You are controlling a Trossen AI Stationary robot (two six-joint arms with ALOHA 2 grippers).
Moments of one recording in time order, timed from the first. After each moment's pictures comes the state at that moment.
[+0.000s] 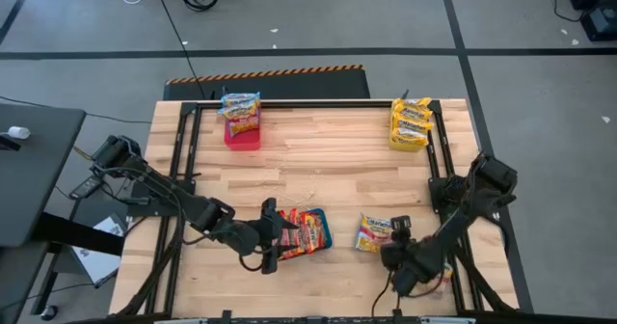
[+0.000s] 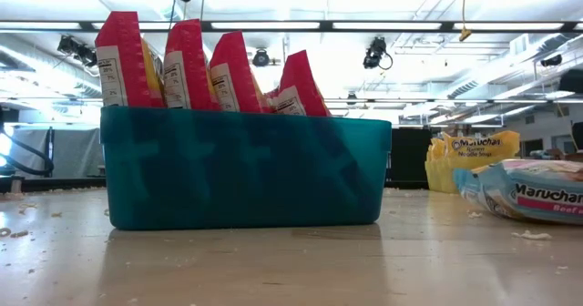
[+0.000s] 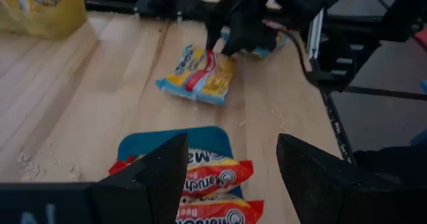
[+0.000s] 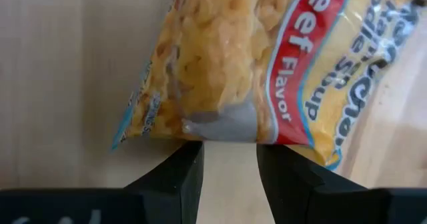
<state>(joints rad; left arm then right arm) -0.56 1.49 1.02 -0.06 -0.50 -0.40 0.89 1.83 0.99 -0.97 0.33 0.78</state>
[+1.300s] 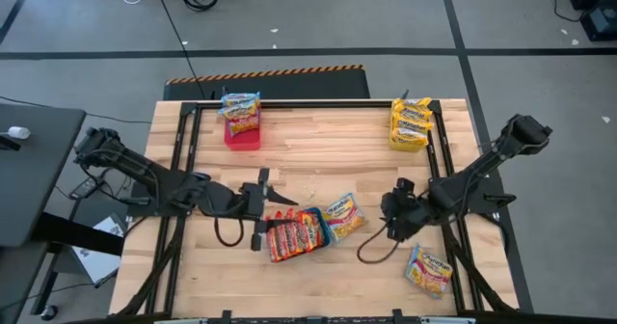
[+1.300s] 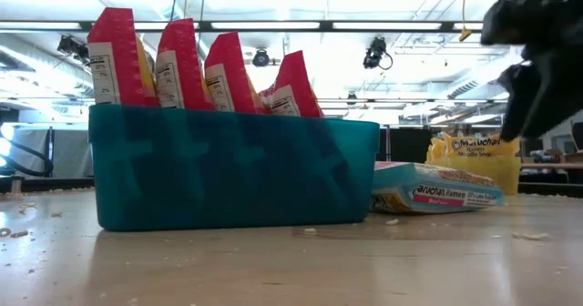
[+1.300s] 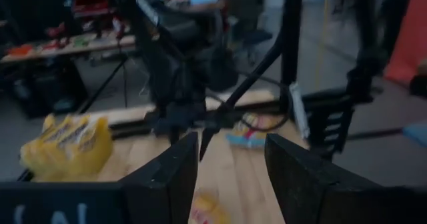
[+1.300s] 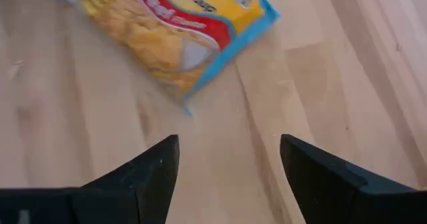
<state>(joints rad) -0.44 1.26 1.02 0.12 -0.38 0.04 0.59 1.21 0.67 -0.71 0.45 0.80</state>
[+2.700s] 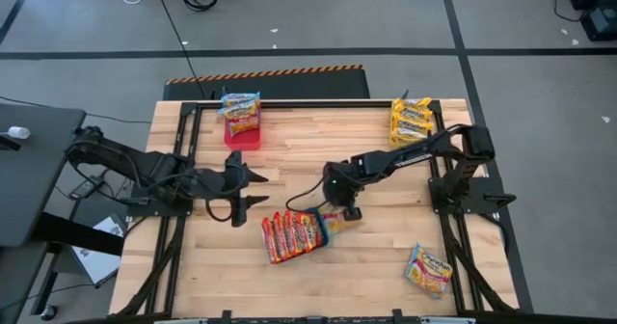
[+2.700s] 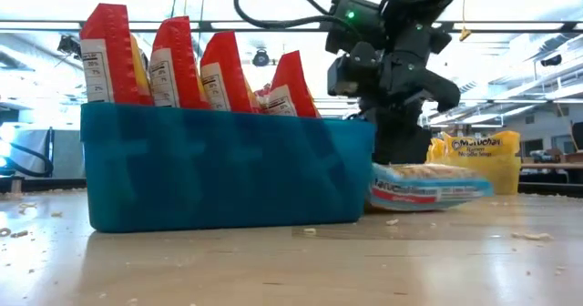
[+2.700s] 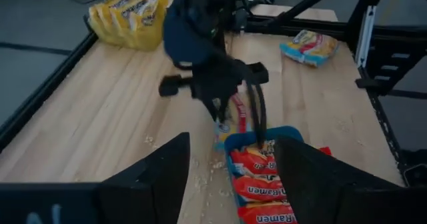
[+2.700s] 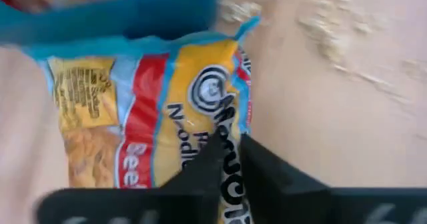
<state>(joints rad) -0.36 1.07 1.02 -0.48 -0.44 -0.29 -0.02 1.79 1.04 -0.44 -0.20 -0.18</state>
